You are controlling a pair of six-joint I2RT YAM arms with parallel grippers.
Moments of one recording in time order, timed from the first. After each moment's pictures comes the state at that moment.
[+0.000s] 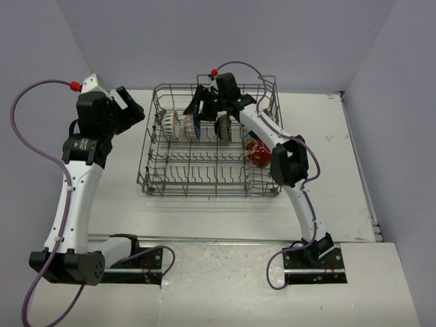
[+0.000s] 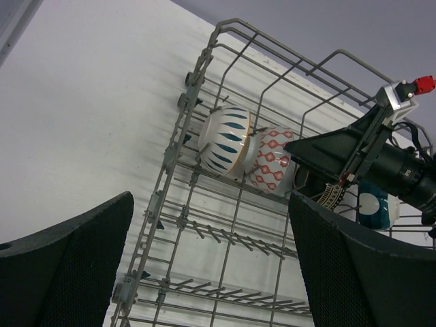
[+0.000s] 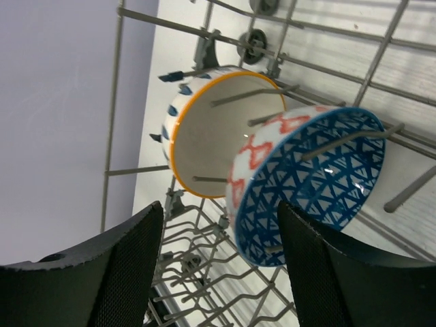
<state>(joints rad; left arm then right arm) -0.05 1.16 1.37 -0.64 -0.10 -0.52 0.54 2.47 2.34 -0.45 -0.50 0.76</state>
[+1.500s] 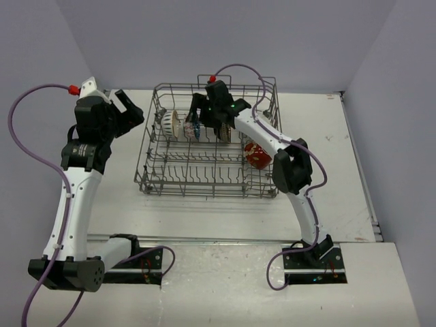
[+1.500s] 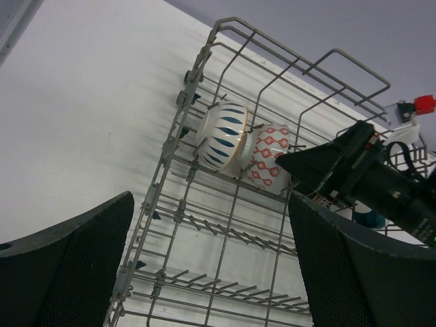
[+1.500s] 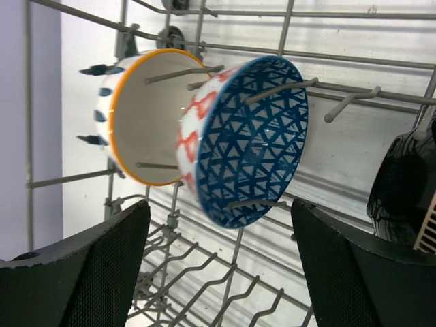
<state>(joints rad) -0.05 1.11 1.34 -0.63 -0.09 -0.52 0.63 2.33 2.20 -0.56 -0.09 0.72</state>
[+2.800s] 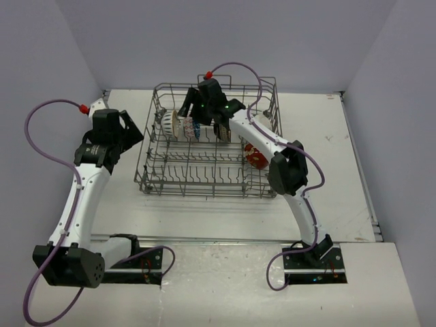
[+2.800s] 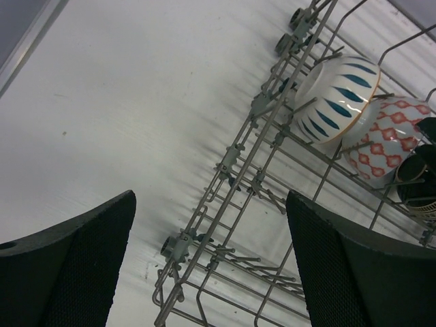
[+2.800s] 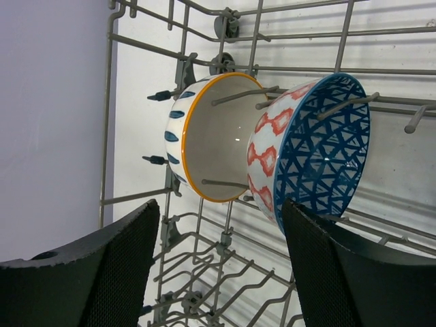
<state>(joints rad) -0.05 1.13 1.17 -0.70 -0.28 -0.55 0.68 2.34 2.27 -0.52 -0.04 0.85</state>
